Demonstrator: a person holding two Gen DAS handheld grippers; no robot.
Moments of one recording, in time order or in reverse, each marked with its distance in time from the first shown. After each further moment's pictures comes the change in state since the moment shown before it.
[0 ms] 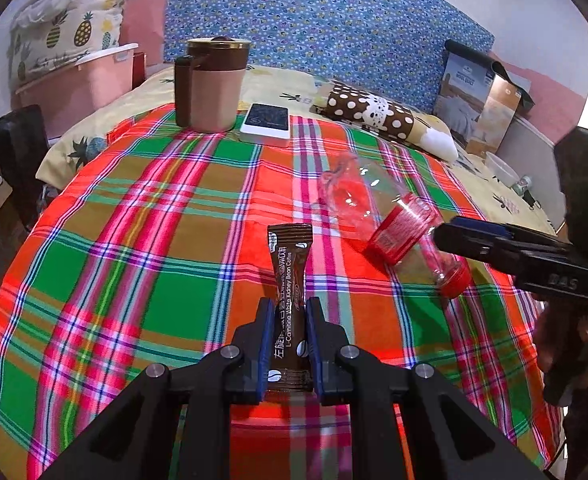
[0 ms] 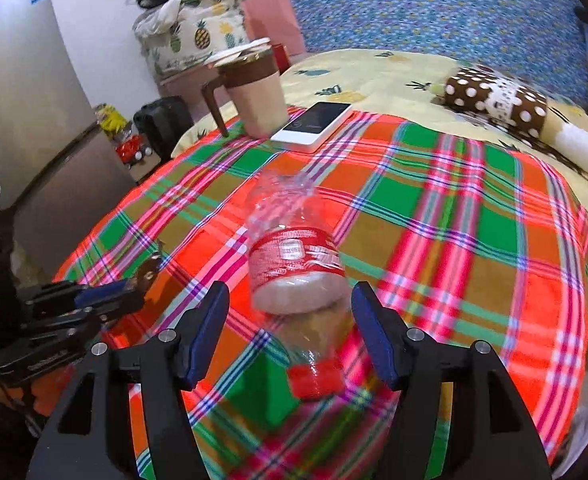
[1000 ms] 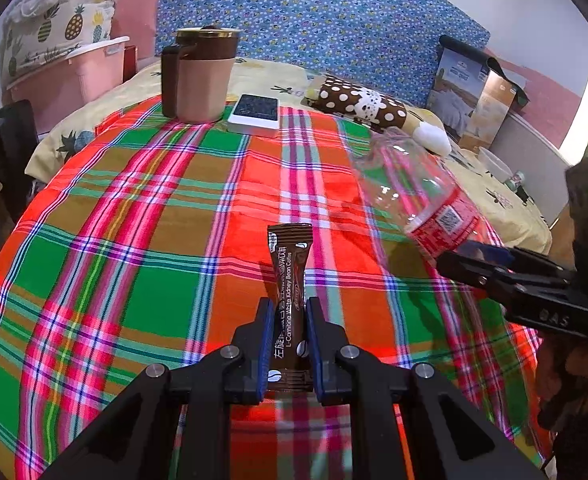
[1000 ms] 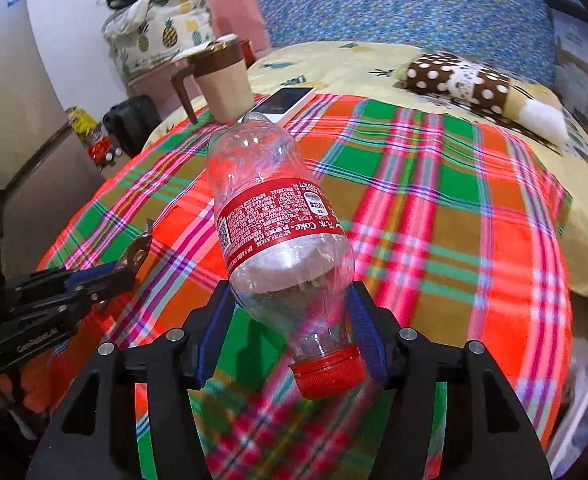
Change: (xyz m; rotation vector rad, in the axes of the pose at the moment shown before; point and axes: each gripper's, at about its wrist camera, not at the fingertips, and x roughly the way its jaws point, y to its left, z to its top) left arm 0.011 -0.008 -0.001 0.009 0.022 -0.039; right arm -0.030 -0.004 -0.038 0.117 -0.018 -0.108
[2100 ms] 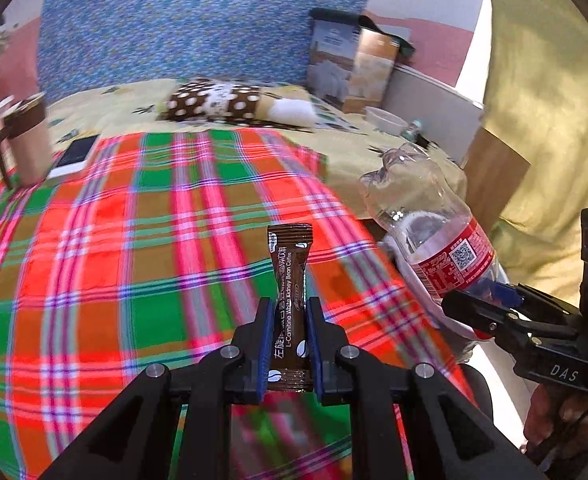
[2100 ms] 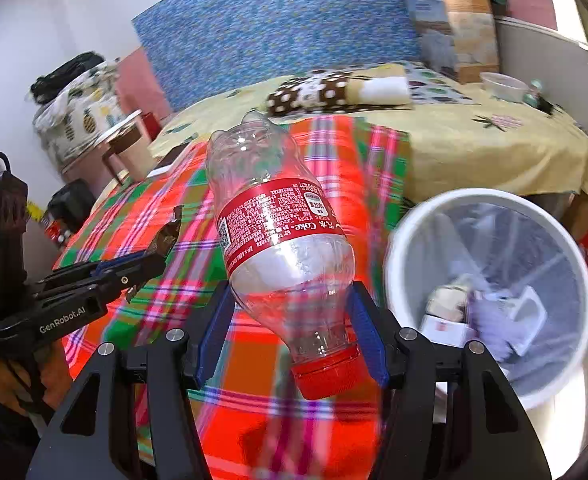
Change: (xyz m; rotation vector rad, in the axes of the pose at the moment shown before) left arm -0.017 -0.187 -0.025 0.284 0.017 -0.260; right arm -0.114 -0.077 -0.089 0.309 -0.177 -0.235
